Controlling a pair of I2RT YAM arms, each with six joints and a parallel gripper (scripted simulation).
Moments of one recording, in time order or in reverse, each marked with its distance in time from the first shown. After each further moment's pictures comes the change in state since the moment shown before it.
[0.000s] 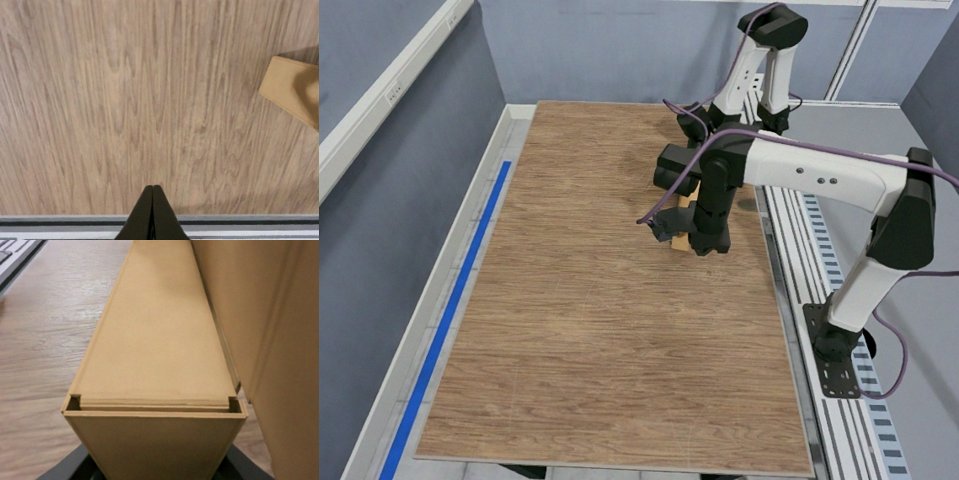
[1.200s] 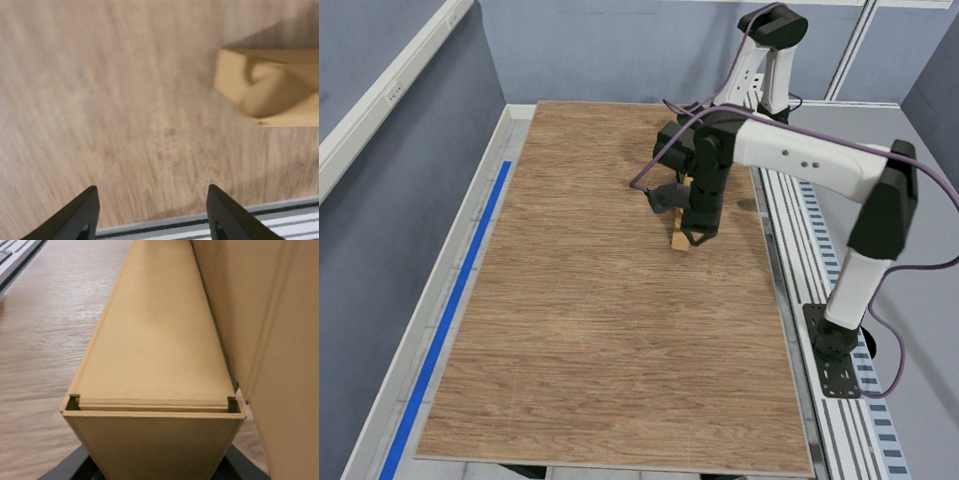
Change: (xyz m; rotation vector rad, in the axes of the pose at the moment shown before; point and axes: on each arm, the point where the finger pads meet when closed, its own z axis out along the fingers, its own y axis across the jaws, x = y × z) left arm -0.007 -0.049 -0.003 0.011 -0.013 0.209; right arm 0.000 0.000 0.000 0.000 0.000 0.000
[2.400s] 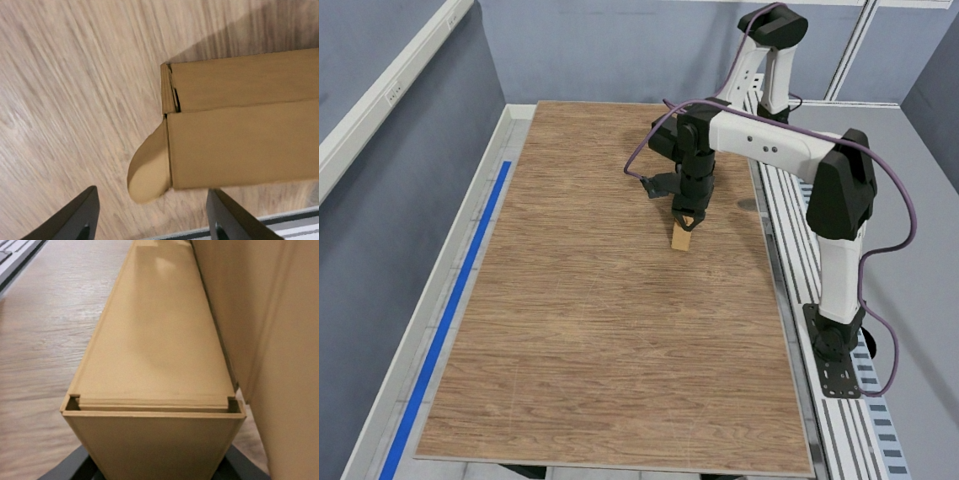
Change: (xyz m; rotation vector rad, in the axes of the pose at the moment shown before) left arm -0.017 -0.059 0.037 -0.025 0.056 0.092; right arm 0.000 0.000 0.000 0.000 0.000 0.000
